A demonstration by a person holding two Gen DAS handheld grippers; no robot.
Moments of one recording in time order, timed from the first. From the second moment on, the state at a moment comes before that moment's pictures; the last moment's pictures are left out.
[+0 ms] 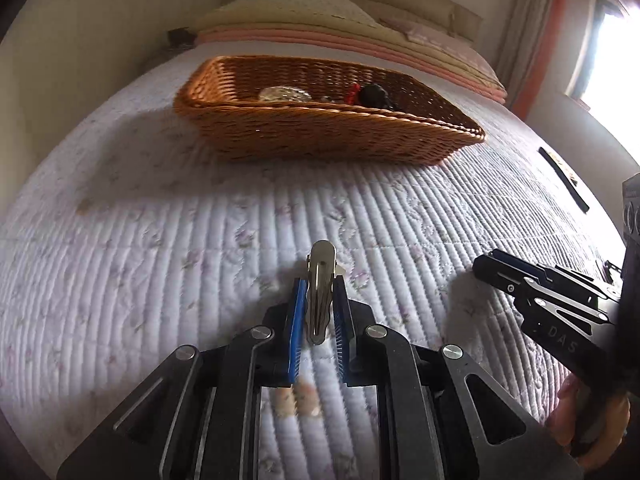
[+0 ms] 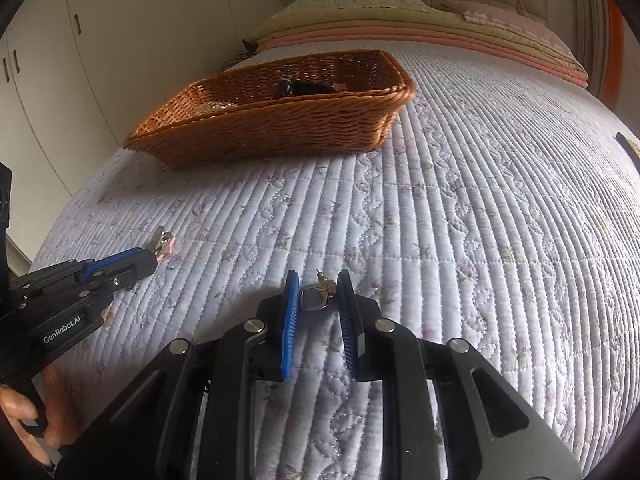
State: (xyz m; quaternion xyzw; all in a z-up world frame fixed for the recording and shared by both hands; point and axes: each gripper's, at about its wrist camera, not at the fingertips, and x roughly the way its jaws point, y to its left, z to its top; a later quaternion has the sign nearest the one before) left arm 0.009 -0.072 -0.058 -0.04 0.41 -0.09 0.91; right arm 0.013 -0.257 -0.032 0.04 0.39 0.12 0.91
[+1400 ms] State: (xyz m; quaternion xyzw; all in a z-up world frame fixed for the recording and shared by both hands) left arm -0.013 -0.060 -0.001 -0.07 0.29 -0.16 0.94; right arm -0.016 -0.253 0.025 0.04 0.31 0.13 0.94
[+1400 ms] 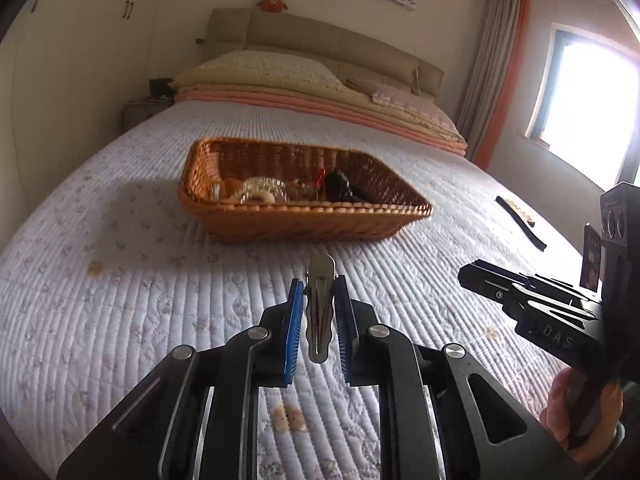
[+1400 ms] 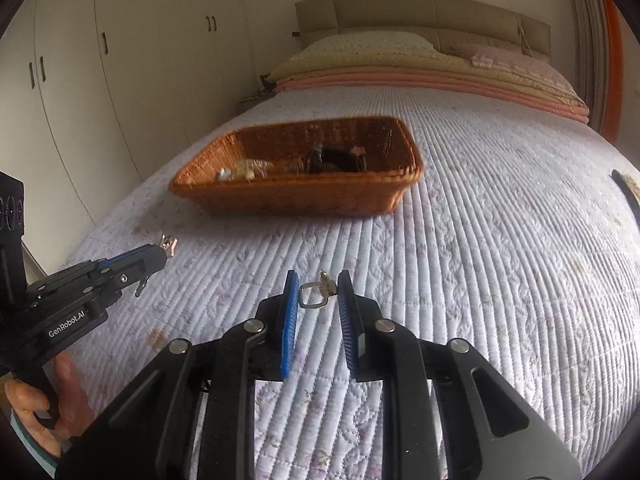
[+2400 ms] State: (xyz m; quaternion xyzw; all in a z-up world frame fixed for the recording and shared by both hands) left arm 0.162 -0.042 -0.009 -0.10 0.31 -0.16 0.93; right arm 0.236 -0.208 0.028 0.08 0.41 0.15 0.90
